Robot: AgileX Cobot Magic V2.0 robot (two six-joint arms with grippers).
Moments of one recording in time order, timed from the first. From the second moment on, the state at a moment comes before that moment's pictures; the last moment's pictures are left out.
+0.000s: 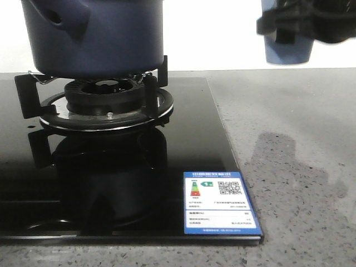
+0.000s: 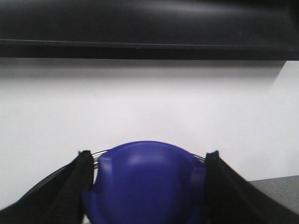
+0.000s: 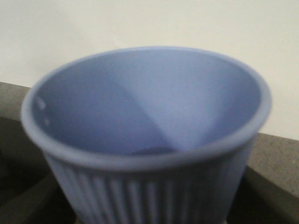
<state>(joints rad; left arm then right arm) -0.23 1.03 -0.99 -0.40 0.03 0.36 0.25 1.42 -0.68 0.00 -0.57 -0.09</state>
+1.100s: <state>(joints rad) -0.23 1.03 -0.99 -0.40 0.03 0.36 0.52 1.40 -1.21 -0.42 0.20 -0.09</state>
